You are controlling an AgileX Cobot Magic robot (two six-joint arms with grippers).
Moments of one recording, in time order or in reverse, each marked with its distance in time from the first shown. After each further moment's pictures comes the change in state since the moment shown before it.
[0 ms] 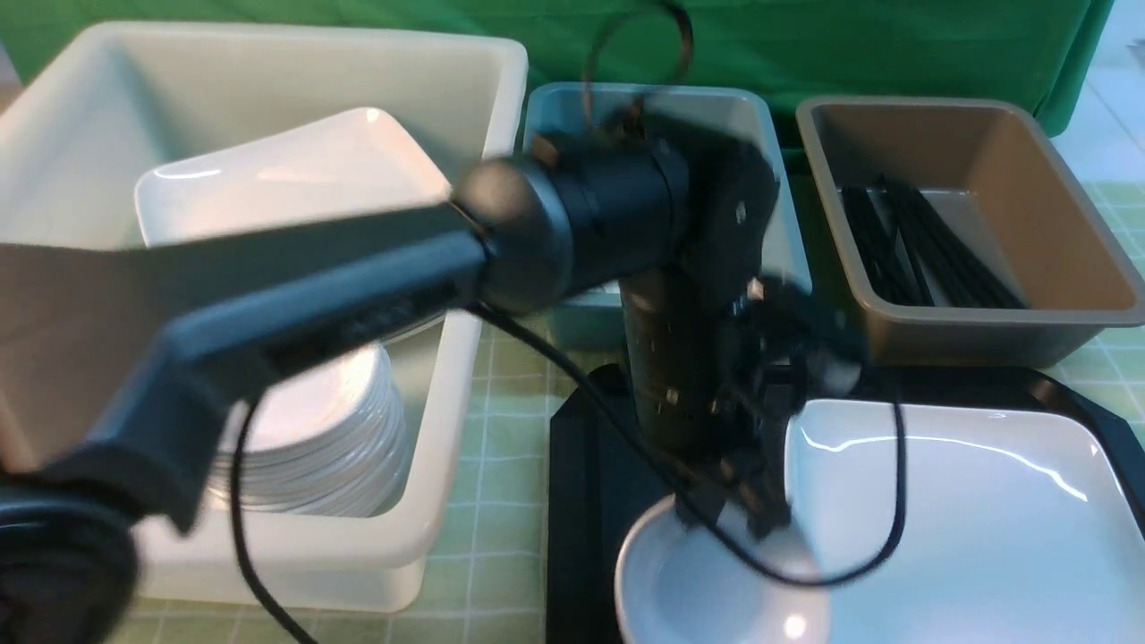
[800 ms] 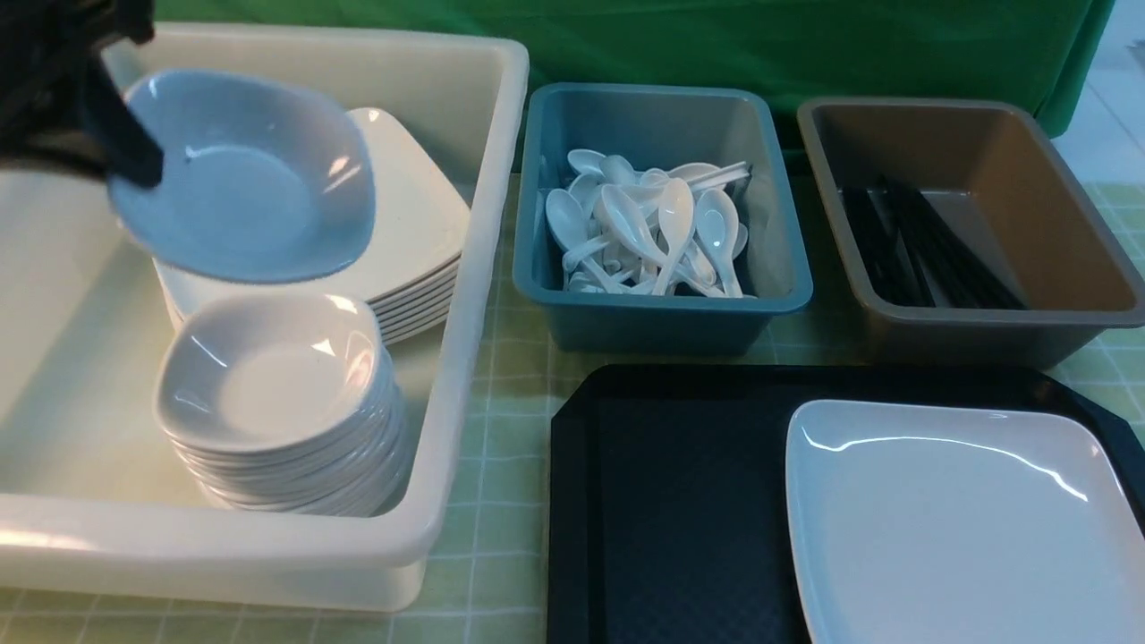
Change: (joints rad) right arm 0.000 0.000 0.000 0.000 0.000 0.000; left arm 0.973 -0.545 0.310 -0.278 -0.001 -0.311
